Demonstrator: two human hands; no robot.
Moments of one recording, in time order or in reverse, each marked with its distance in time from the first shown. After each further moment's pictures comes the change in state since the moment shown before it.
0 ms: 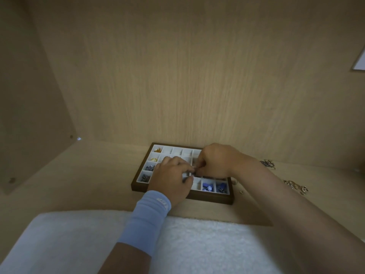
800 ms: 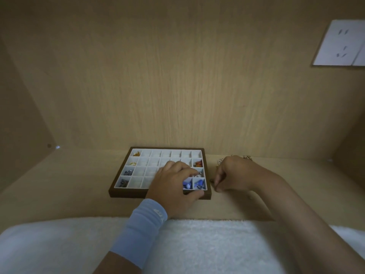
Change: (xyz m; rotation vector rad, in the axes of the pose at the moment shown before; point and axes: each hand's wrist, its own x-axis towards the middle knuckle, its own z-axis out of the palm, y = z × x) left_hand -0.002 0.050 0.018 -0.003 -0.055 0.164; right_hand -0.076 0.072 0.017 0.235 -0.040 0.192
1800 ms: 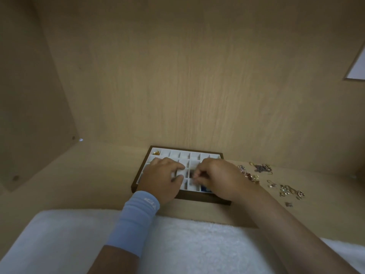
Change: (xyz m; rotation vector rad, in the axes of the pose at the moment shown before) left_hand -0.013 -0.055 -0.039 -0.002 0.014 -0.244; right_hand 0.024 -0.073 0.027 0.033 0.243 -0.297
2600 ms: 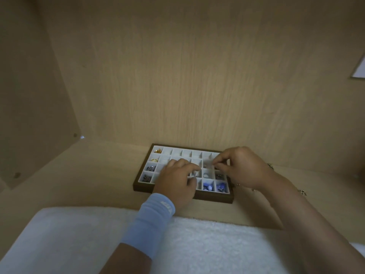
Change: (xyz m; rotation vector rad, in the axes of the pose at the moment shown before) left_hand -0.005 0.022 0.017 -0.130 0.003 0.064; right_hand -0.003 0.025 -0.030 0.018 0.078 0.129
